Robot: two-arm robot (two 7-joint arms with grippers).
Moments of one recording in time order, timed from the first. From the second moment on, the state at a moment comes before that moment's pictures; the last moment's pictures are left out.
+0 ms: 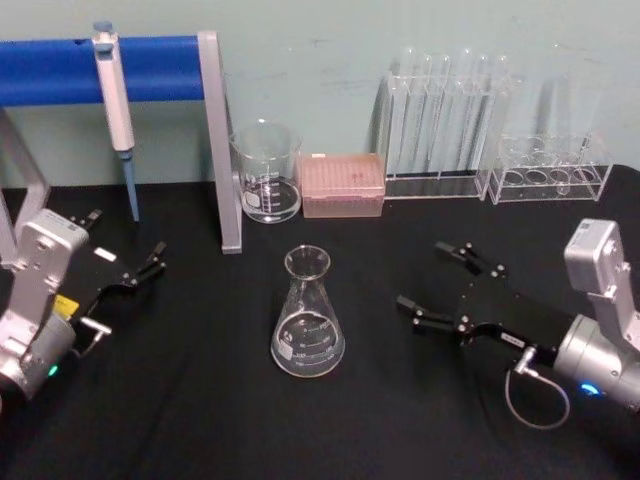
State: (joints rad) left arm -0.20 0.60 0.45 -1.41 -0.25 -0.12 0.03; right arm 0.17 0.60 -0.41 -1.48 0.43 -0.20 0.57
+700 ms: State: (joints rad) left arm -0.20 0.60 0.45 -1.41 -0.25 -0.12 0.03; right arm 0.27 0.51 -0.46 -1.38 0.41 -0.21 0.69
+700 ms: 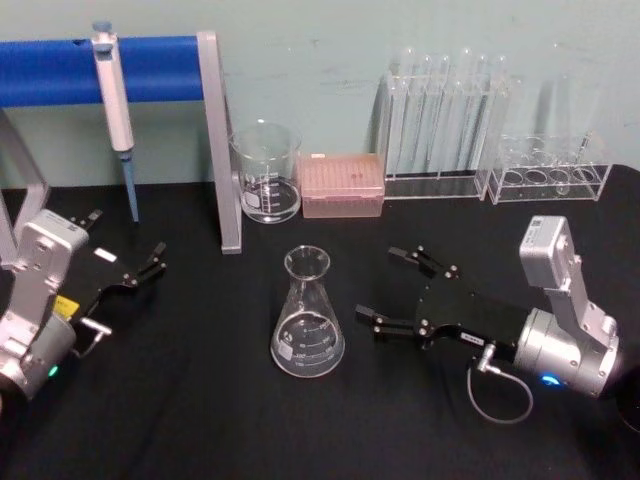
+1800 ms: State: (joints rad) left arm -0.20 0.60 0.45 -1.41 -0.25 -0.12 0.03; right arm 0.41 0.40 -0.55 -1.22 0.46 -0.19 0.77
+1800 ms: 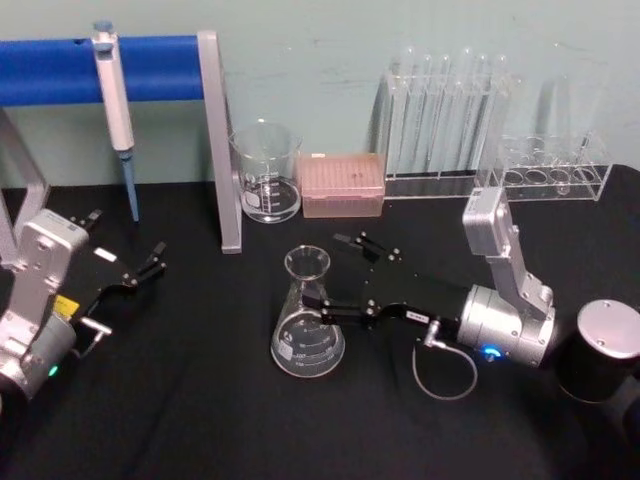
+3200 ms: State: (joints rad) left arm -0.20 0.60 0.45 -1.41 -0.25 -0.12 0.03; right arm 0.48 0.34 -0.60 -1.12 0.45 -0.20 0.78
